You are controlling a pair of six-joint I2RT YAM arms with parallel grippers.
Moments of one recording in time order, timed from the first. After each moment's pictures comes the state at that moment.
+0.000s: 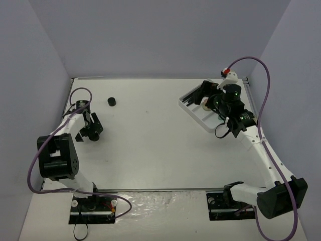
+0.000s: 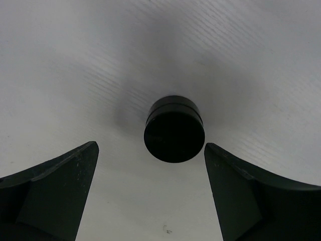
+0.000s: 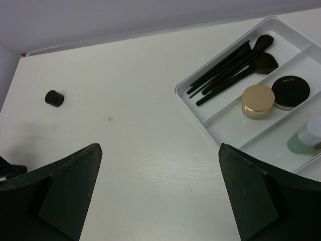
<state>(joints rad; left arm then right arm) 0.10 1.61 1.07 -0.66 -0.20 -0.40 0.28 1.20 1.14 -0.27 0.02 0.38</state>
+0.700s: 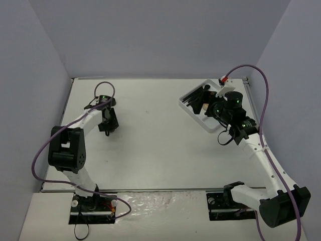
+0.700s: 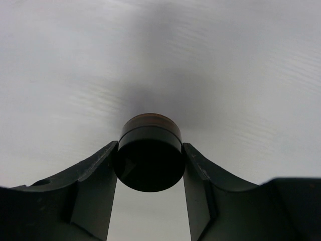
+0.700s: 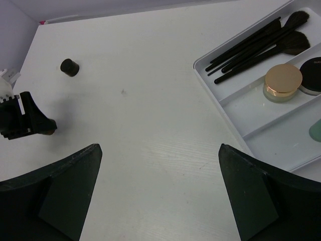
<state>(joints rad) -0.16 1.73 1.18 -0.56 -0.13 -0.44 0.28 1.10 1.03 -0.29 -0.11 0.36</state>
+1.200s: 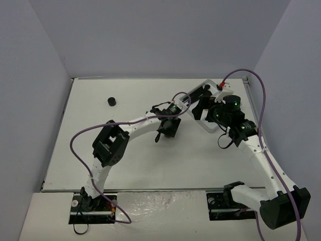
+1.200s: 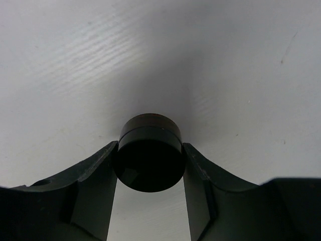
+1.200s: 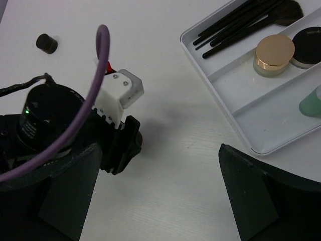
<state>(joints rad) -0.79 2.10 1.65 -0.62 -0.09 -0.35 0.28 1.09 0.98 -0.36 -0.10 0.33</state>
